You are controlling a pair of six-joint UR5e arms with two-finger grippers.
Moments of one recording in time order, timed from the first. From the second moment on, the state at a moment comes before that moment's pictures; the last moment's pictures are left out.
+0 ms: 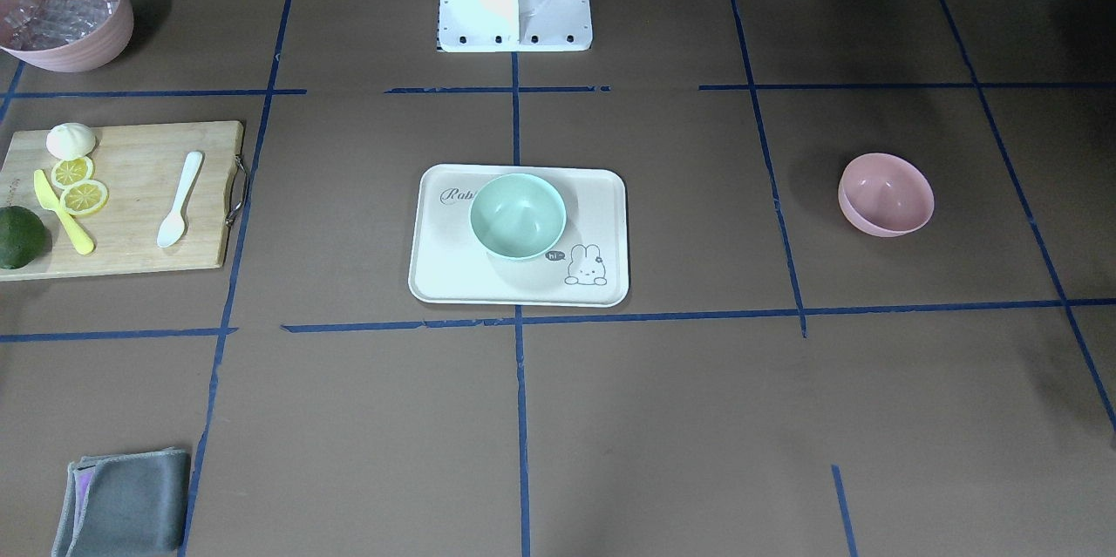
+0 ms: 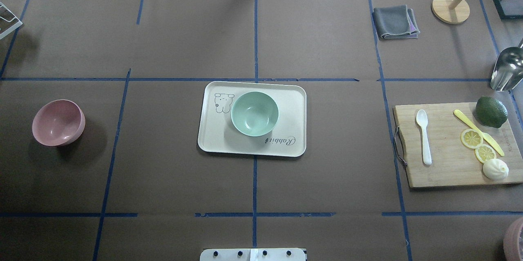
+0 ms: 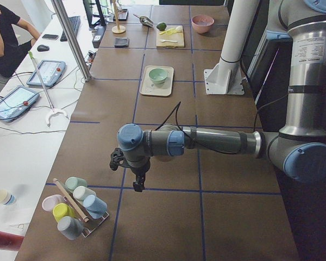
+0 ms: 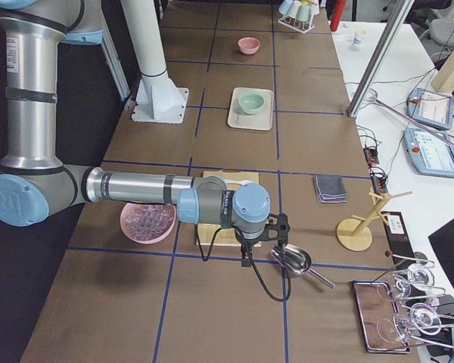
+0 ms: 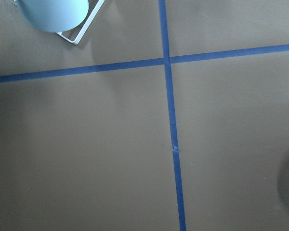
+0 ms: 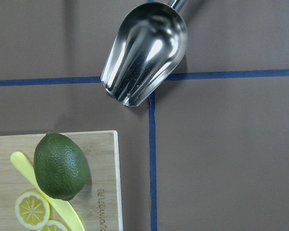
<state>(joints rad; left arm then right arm) -1.52 -1.56 -1.68 -1.46 -2.35 0.14 1.61 -1.67 1.66 -1.56 2.43 0.00</state>
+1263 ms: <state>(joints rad) -1.22 -1.50 -1.81 -1.81 -2.37 -0.51 1.61 -1.67 1.70 -1.56 2.42 0.00</state>
